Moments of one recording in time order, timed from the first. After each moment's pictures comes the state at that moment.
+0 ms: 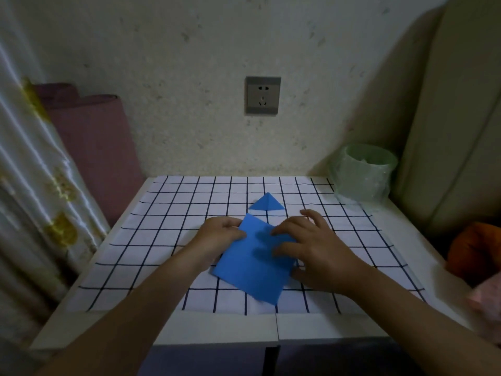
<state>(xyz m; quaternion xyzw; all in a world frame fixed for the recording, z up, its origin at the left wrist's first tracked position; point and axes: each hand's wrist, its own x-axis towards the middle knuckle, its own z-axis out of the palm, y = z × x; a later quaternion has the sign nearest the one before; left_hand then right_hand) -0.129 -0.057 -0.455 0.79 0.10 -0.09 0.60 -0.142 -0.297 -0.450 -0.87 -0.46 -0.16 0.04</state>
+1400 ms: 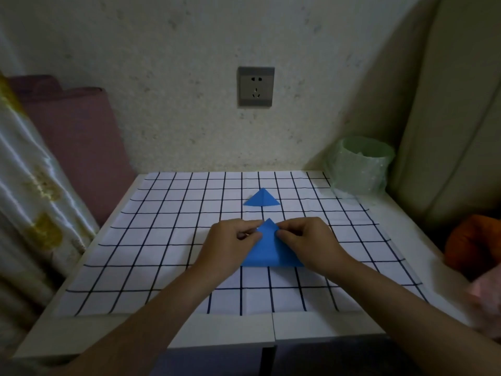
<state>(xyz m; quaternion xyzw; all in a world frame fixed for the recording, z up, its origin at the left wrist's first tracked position) -0.145 -0.086 -0.476 0.87 -0.08 0.11 0.48 -0.130 -0.278 -0.464 -0.87 -0.12 0.01 0.47</state>
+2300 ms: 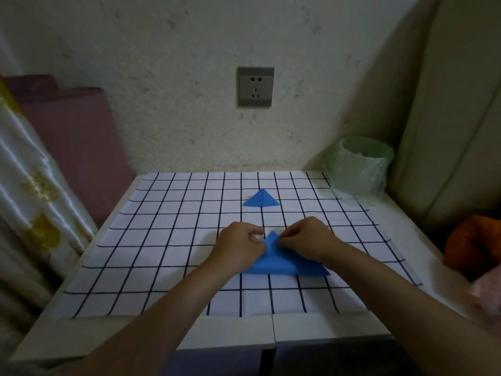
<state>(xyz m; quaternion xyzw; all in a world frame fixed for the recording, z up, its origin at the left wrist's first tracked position) -0.129 -0.103 -0.480 0.91 0.01 -0.01 0.41 -0.107 -0.279 -0.463 -0.92 -0.03 0.11 0.37</state>
